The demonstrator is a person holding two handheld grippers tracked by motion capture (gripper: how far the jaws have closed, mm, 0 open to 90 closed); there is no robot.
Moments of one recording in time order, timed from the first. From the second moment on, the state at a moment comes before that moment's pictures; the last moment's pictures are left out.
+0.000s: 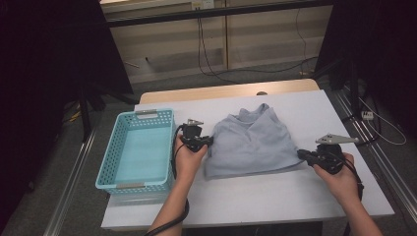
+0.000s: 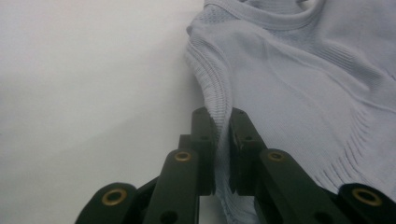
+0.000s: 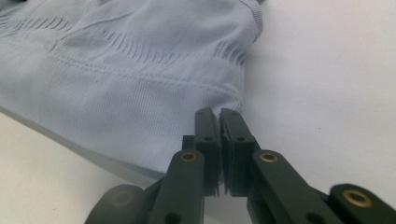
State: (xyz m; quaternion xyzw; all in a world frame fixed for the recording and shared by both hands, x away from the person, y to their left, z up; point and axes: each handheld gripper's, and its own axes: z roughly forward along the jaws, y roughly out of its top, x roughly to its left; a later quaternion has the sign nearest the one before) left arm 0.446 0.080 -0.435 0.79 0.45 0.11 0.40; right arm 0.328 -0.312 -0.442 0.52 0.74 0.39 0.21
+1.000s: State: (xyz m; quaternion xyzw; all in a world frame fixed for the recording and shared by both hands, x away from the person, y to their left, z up) left arm 0.446 0.096 -0.438 0.78 0.47 0.13 0.40; right arm 0.332 -0.314 -0.456 0.53 0.75 0.34 0.19
